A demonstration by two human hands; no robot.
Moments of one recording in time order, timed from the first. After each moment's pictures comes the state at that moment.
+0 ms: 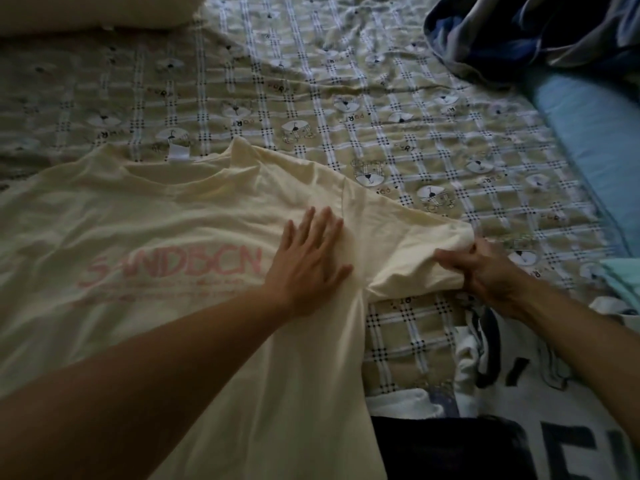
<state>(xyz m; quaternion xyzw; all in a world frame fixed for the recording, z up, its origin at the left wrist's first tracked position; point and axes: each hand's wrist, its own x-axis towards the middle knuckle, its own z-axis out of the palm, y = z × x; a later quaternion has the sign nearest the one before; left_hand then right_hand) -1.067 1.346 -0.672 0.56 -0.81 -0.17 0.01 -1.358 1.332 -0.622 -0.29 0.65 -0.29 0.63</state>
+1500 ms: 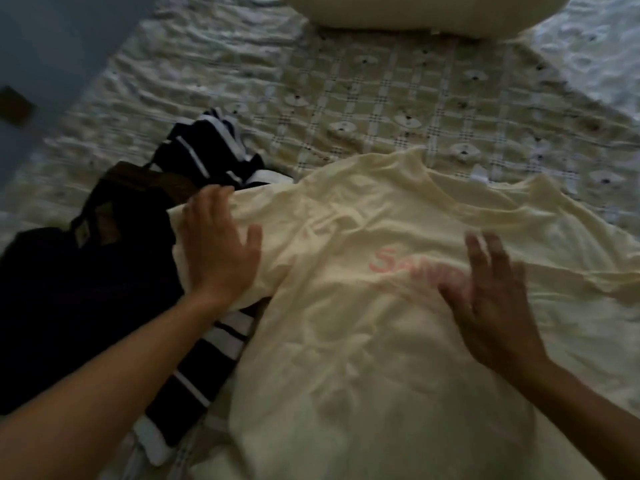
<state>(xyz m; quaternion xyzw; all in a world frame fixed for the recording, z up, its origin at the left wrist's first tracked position) -0.654 1.488 -0.610 0.90 -0.40 0.01 0.16 -0.986 1.369 -0.636 -0.84 0.50 -0.06 0.21</state>
